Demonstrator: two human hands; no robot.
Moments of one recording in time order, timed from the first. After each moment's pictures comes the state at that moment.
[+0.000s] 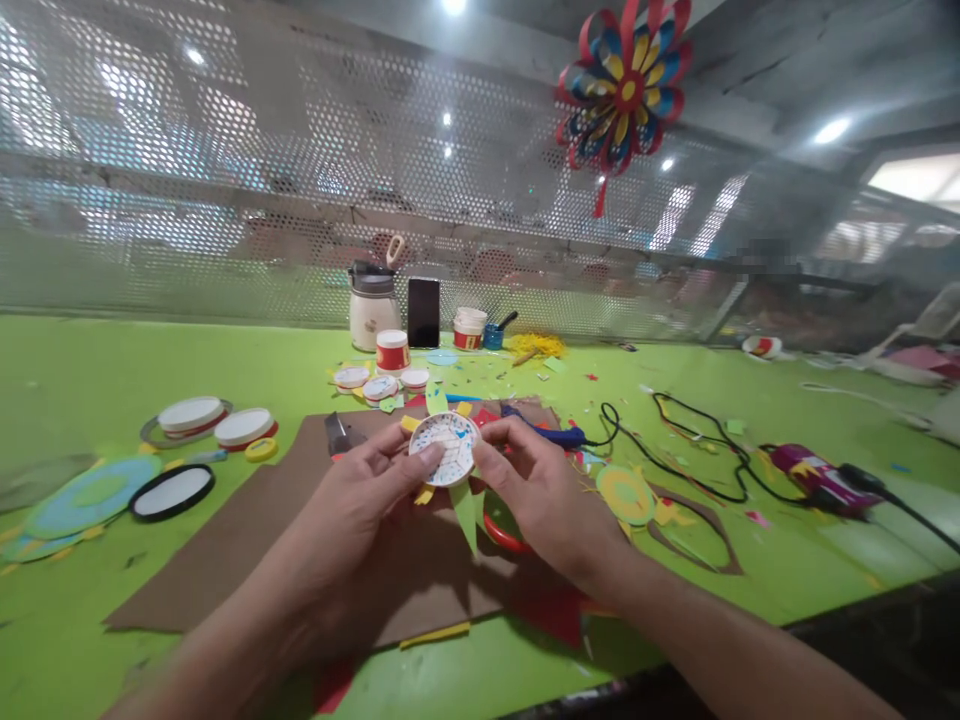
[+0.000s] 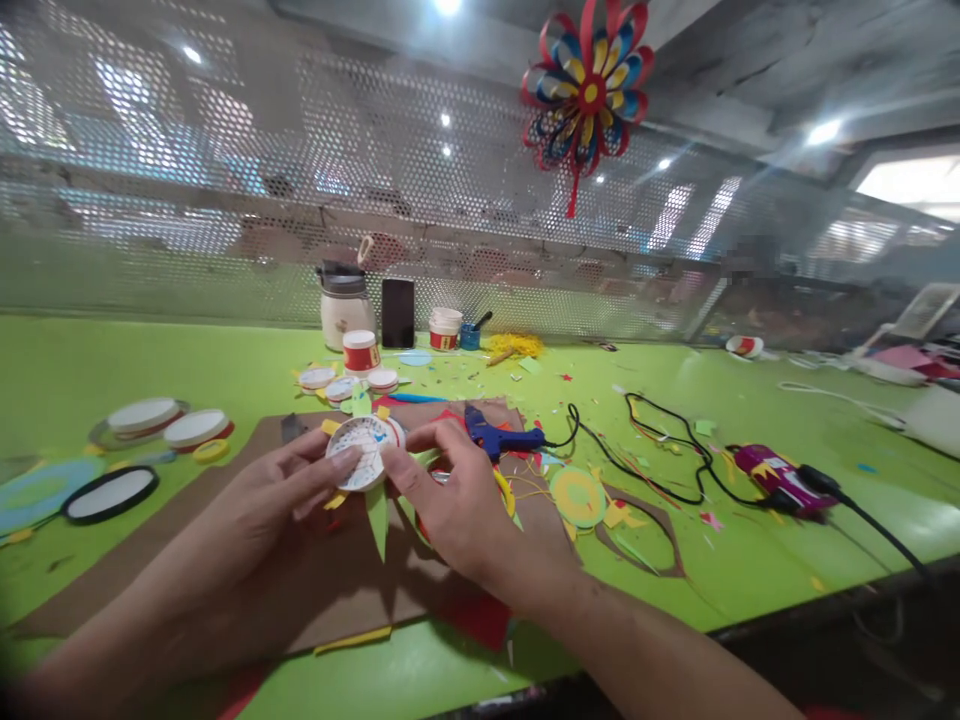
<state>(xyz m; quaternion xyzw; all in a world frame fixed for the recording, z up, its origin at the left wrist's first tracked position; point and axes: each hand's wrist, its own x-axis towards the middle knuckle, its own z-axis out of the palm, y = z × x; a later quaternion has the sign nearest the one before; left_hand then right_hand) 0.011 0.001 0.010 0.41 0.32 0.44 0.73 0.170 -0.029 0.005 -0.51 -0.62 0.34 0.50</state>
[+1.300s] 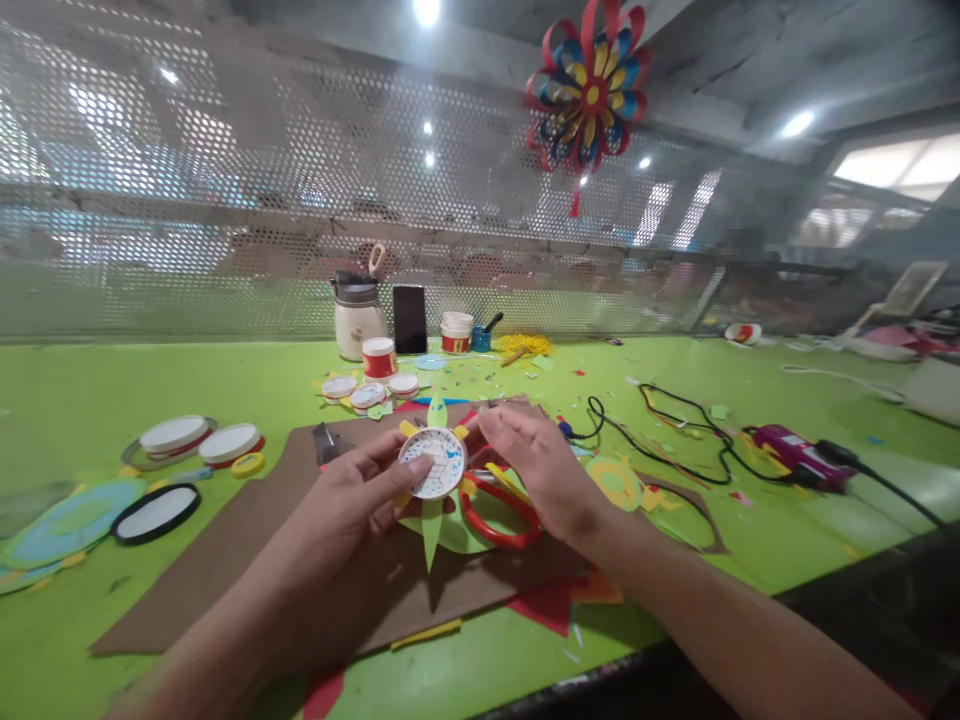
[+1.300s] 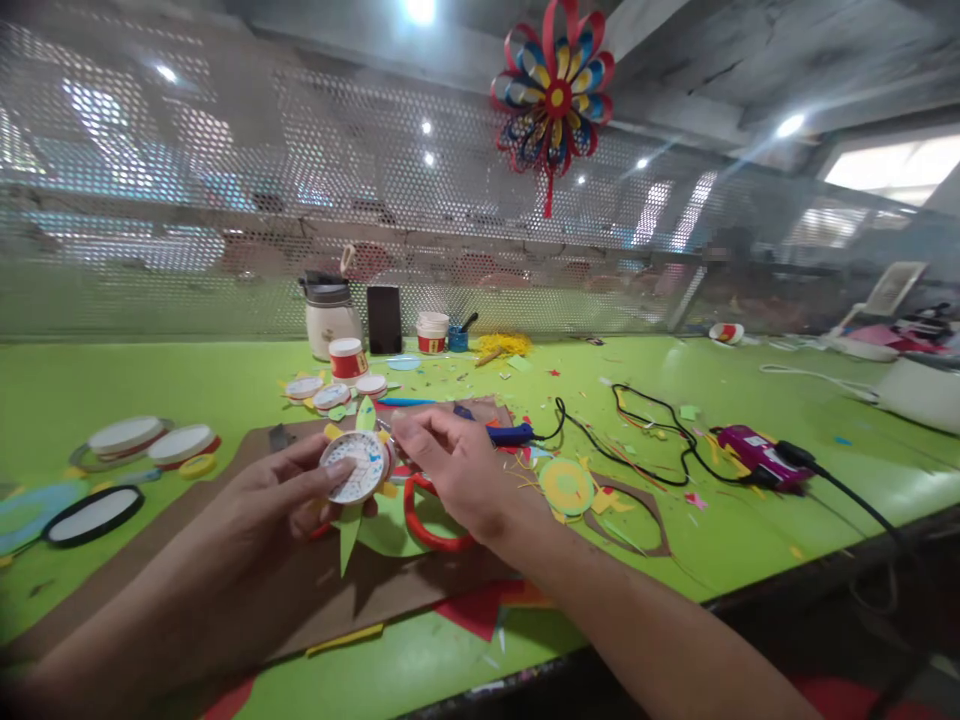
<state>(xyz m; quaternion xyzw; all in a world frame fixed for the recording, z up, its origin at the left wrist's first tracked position) 0.015 -0.004 0.011 0.45 0.33 0.43 0.71 0.187 -0.013 -0.002 -0.38 -0.61 0.40 0.57</state>
